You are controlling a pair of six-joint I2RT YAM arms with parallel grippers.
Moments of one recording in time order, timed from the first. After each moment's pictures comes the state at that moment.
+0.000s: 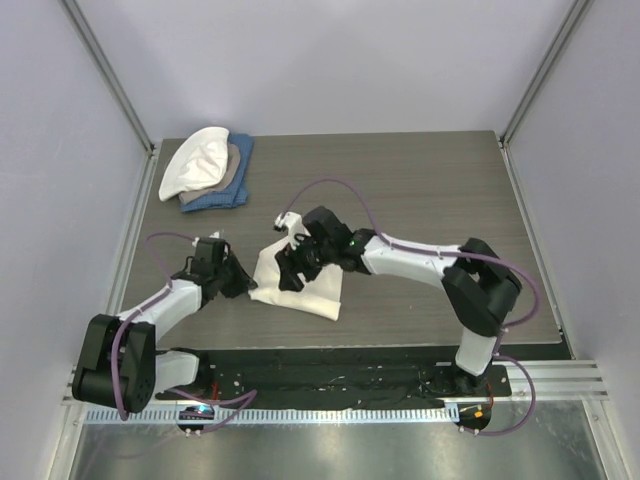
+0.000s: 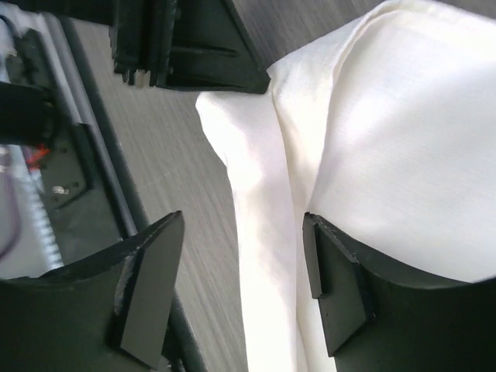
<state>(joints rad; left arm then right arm) -0.20 1.21 0.44 -0.14 0.16 -0.73 0.87 1.84 1.24 -0.15 -0.50 0.16</state>
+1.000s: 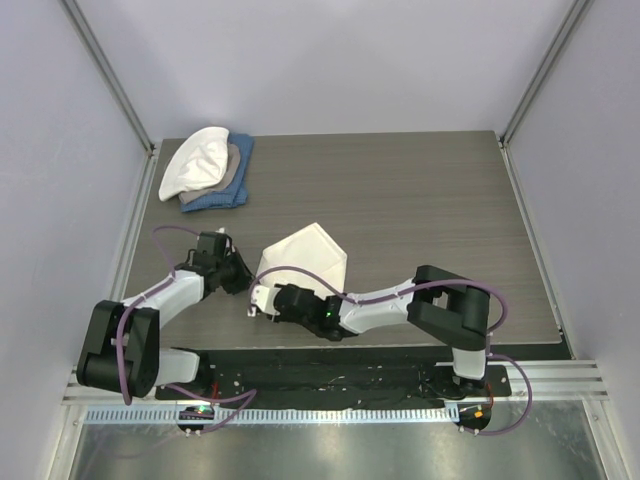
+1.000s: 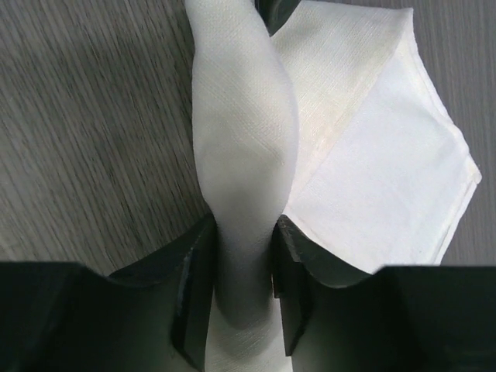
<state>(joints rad) -0.19 1.31 0.51 -0.18 0.22 -0.68 1.26 1.88 0.99 0.18 0.40 -0.38</state>
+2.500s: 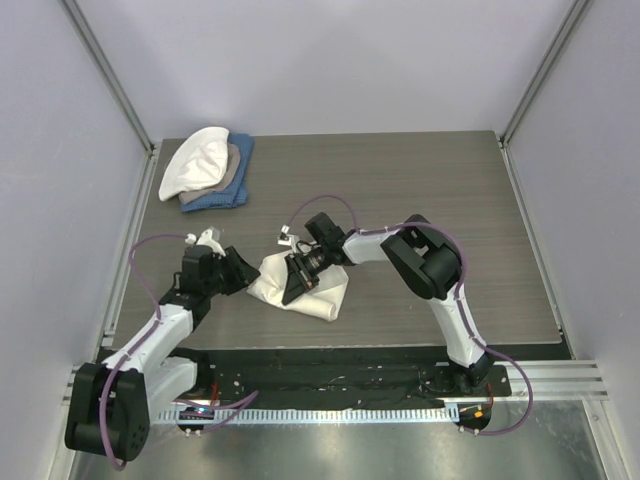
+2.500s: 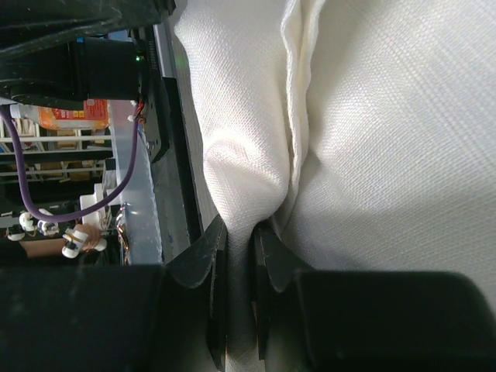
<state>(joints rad) -0.17 0.96 0.33 -0.01 0.21 -0.64 0.77 2.21 1.29 0.00 -1.04 0.33</state>
